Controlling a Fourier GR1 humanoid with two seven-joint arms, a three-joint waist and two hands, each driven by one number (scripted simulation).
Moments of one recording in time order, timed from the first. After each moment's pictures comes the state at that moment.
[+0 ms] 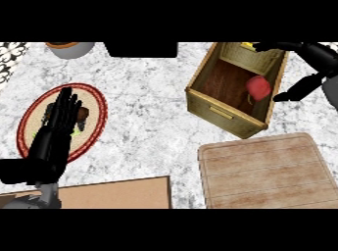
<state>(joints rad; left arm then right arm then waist) -0.05 0.22 -0.14 -1.70 0.15 0.23 0.00 -0.96 -0.56 0.15 -0.48 0.44 0.28 -0.88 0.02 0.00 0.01</state>
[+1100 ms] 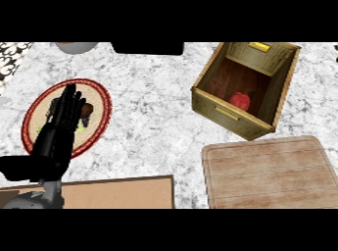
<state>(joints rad) -0.07 0.22 -0.16 -1.70 0.14 0.24 0.02 -1.15 -0.76 -0.13 -0.23 0.22 0.41 -0.79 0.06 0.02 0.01</state>
